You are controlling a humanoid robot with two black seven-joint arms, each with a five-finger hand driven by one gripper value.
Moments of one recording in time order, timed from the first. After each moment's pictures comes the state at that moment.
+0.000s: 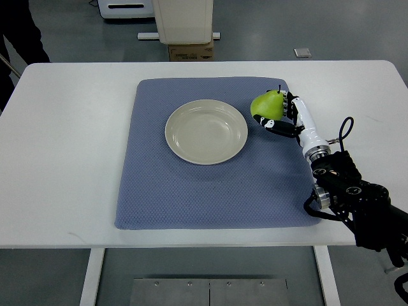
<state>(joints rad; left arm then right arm) -0.02 0.00 -0.11 -0.19 -0.10 0.11 -0.12 0.80 -0.06 0.34 0.54 -0.48 -0.28 0.61</state>
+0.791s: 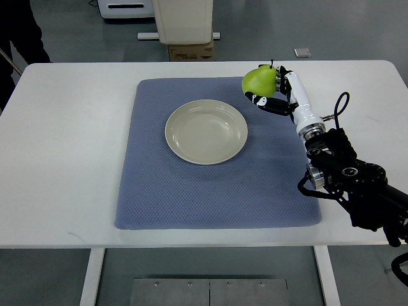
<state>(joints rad) -0.02 0.00 -0.11 -0.19 -0.10 0.11 -0.12 0.90 -0.05 0.30 0.57 -0.49 -0.31 0.61</state>
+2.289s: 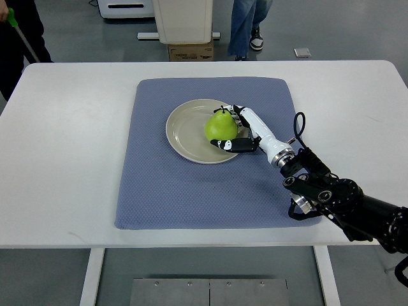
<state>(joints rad) -0.02 0.00 -0.11 -0.19 -0.10 0.11 -0.12 0.91 0.00 -0.03 0.58 -0.49 -0.30 0.61</state>
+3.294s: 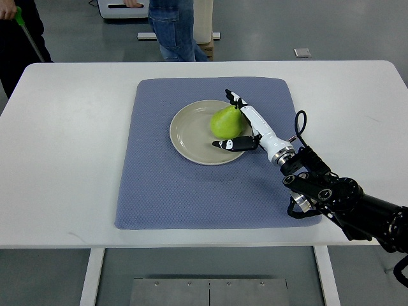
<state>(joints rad) -0.02 0.00 -0.11 -0.19 -0.10 0.11 -0.12 0.91 0.00 -0.01 0.58 -0.49 -0.30 0.61</state>
